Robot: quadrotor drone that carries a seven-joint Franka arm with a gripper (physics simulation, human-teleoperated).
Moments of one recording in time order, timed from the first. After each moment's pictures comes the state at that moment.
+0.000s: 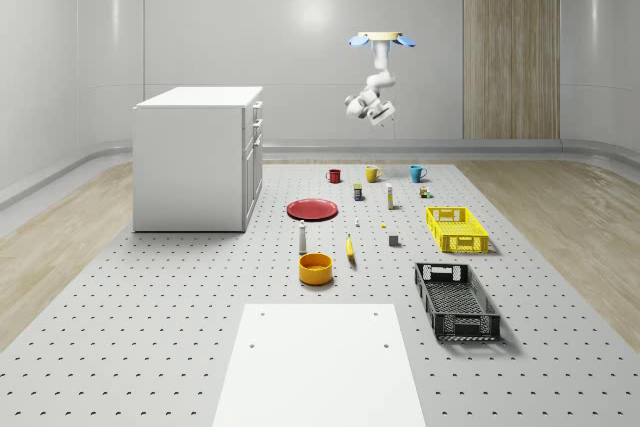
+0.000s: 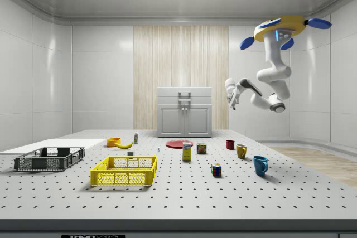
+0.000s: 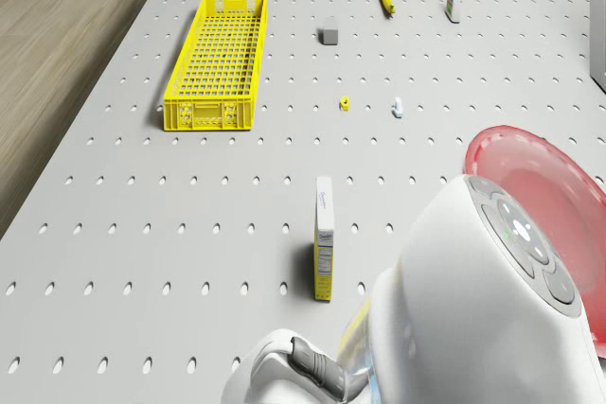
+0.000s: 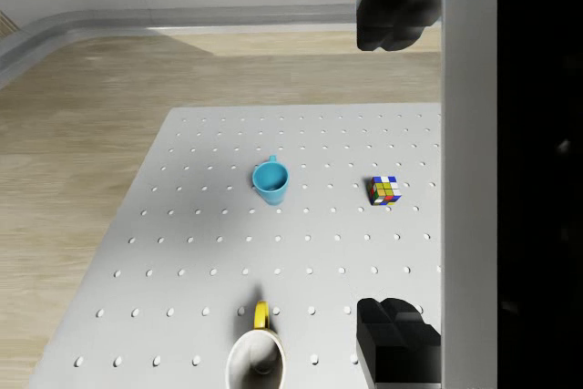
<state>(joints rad) -0.67 -0.92 1.07 -2.82 -1.78 1.29 1.32</state>
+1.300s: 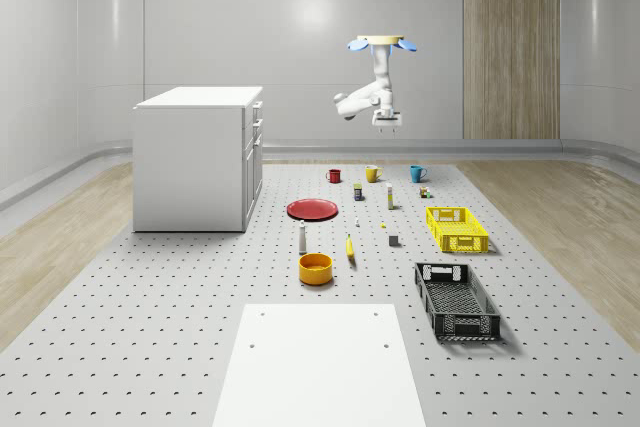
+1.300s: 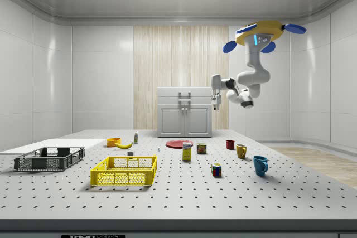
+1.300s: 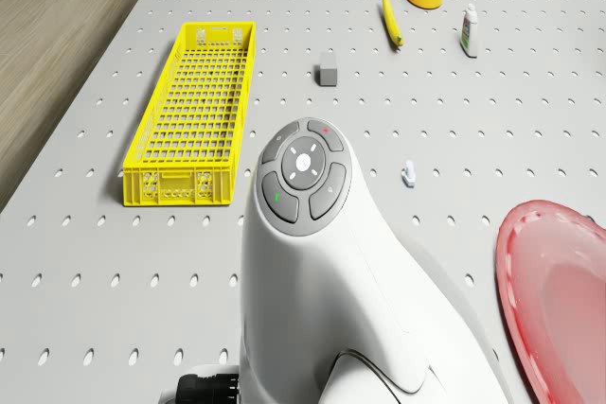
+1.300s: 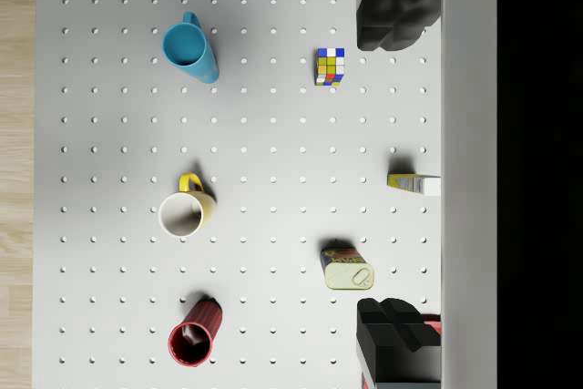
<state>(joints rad) -1.06 -1.12 1.28 -2.89 -1.96 1.20 1.59</state>
